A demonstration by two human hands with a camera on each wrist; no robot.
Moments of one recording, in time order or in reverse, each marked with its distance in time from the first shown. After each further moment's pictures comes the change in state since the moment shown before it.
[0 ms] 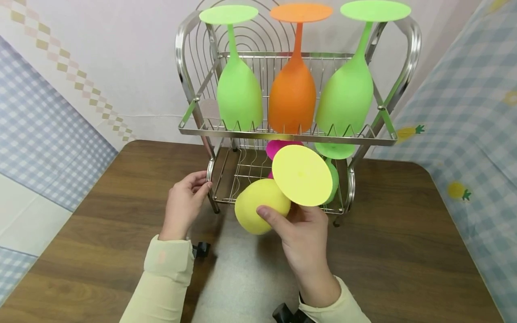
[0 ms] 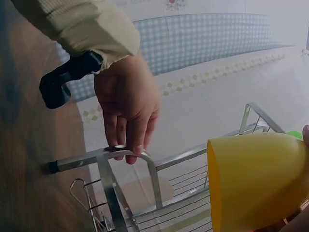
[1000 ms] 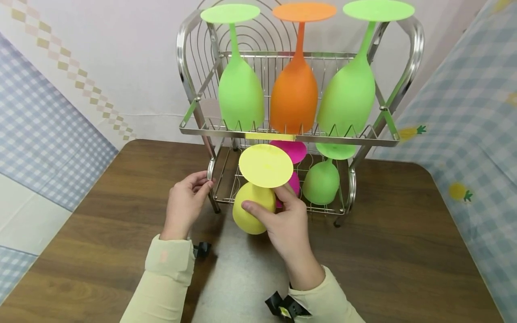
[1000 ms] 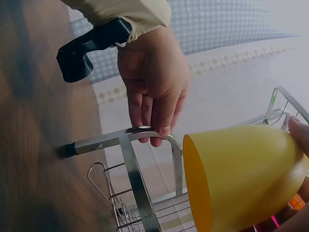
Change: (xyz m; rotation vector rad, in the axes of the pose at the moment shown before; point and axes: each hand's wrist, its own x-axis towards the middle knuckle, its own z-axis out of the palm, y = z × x) left_hand 0.000 -0.003 0.002 0.010 0.027 0.026; right_hand 0.008 0.027 0.006 -0.308 -0.028 0.254
